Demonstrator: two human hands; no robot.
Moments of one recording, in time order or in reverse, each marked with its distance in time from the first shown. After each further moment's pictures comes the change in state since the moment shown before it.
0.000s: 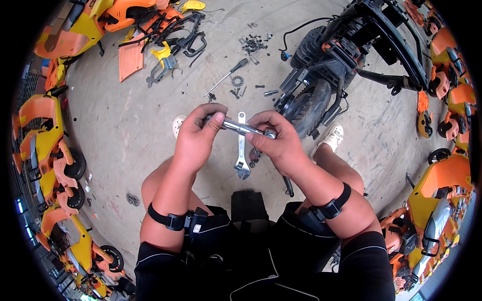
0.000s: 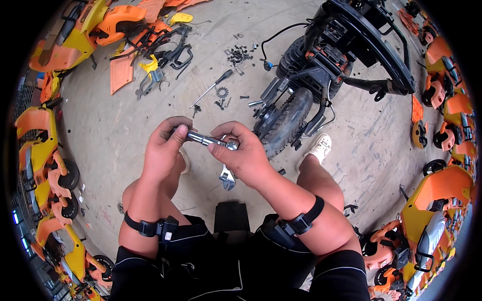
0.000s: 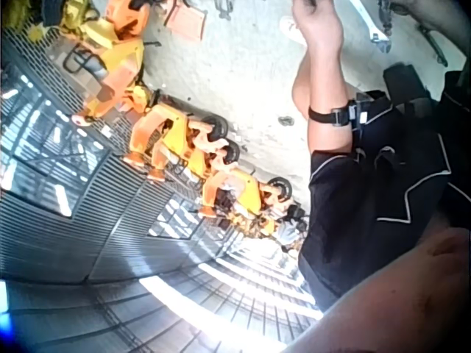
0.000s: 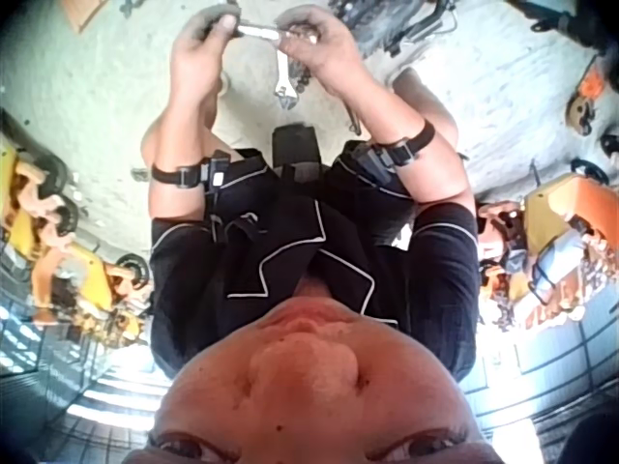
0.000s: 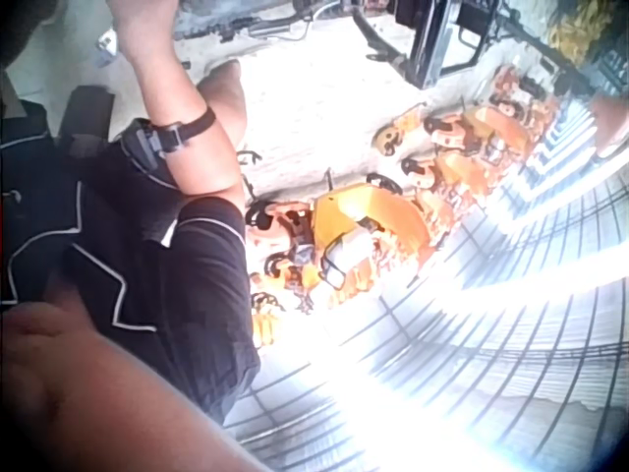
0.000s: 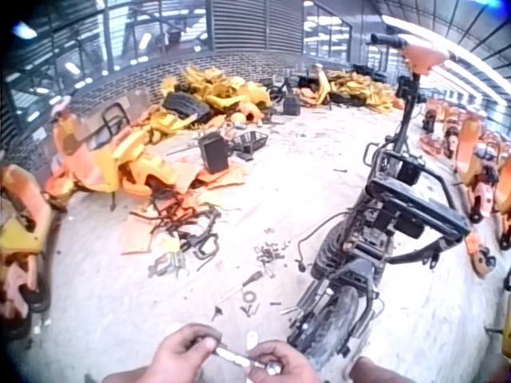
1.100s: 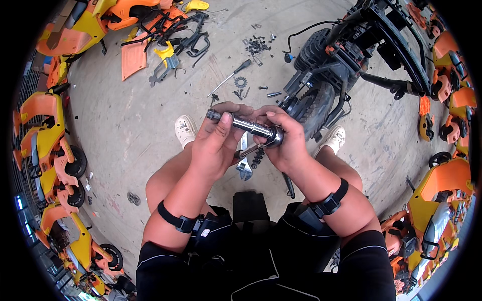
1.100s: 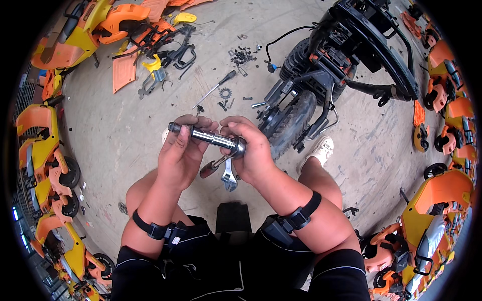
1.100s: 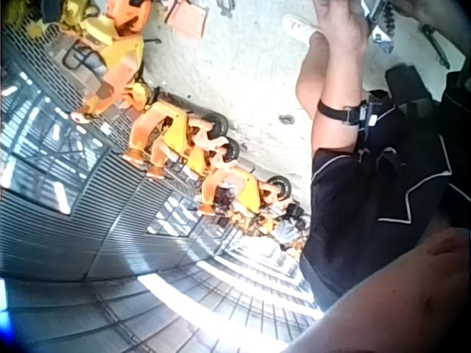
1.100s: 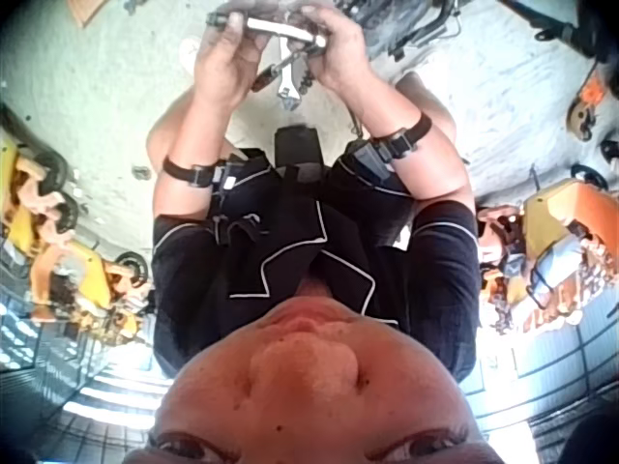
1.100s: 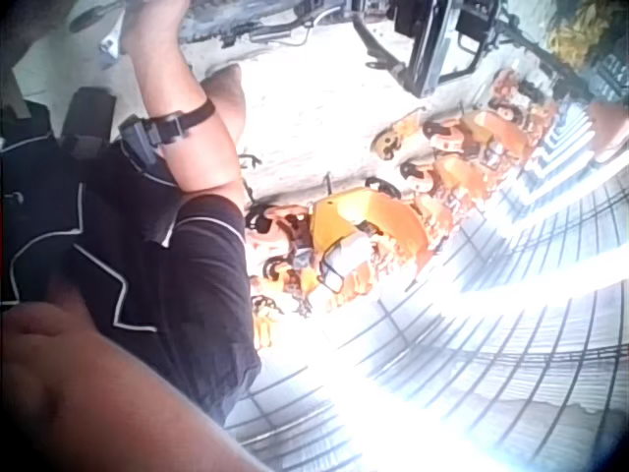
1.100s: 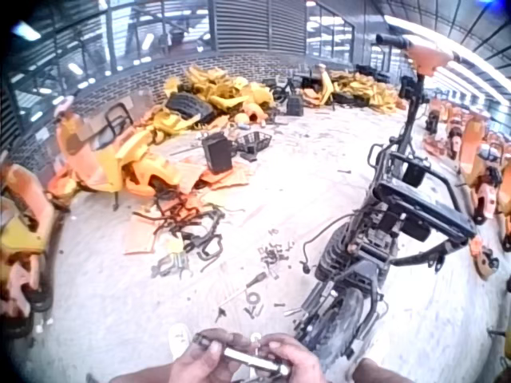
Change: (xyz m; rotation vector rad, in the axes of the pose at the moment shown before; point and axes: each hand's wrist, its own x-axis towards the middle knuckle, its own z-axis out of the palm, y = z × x) left_hand -0.007 -0.007 0.022 -0.735 -0.245 0.042; right_hand 0.024 0.001 0.006 0.589 0.086 0.030
